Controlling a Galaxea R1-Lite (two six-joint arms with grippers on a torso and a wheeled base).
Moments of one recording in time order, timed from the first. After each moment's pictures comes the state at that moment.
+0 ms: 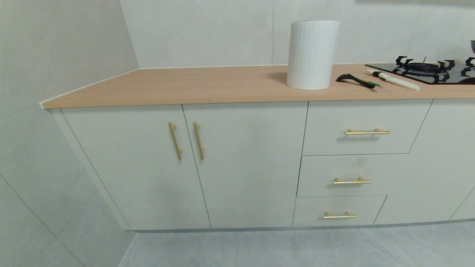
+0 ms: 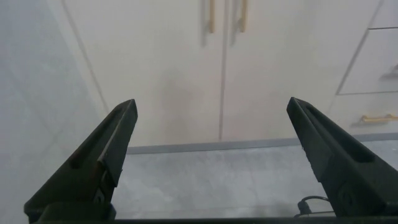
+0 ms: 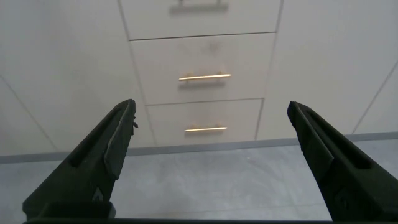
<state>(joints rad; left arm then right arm) 0.00 0.00 0.00 0.00 -0.04 0.01 0.00 0.00 0.00 0.01 -0.05 0.02</state>
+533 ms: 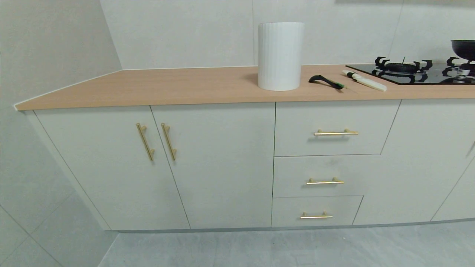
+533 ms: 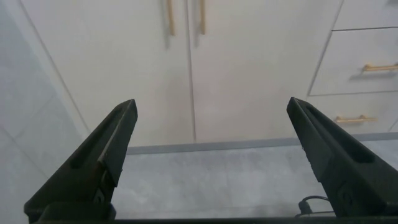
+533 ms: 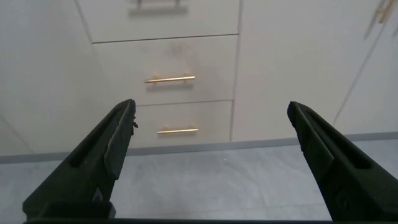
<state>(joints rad) 0.00 0.00 0.00 0.00 -0.04 0.02 0.00 0.00 0.00 0.01 -0.05 0.02</state>
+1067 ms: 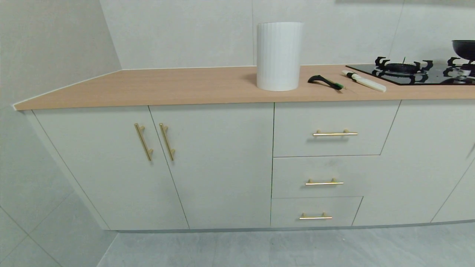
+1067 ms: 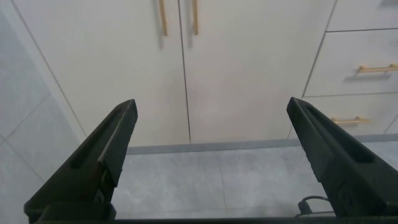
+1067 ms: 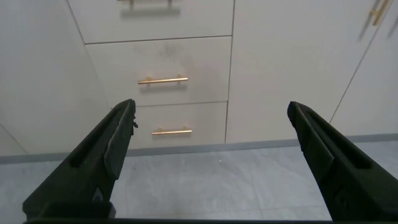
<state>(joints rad) 0.00 0.00 0.00 0.00 -0.04 0.01 0.00 0.00 0.00 0.01 -0.05 0.02</state>
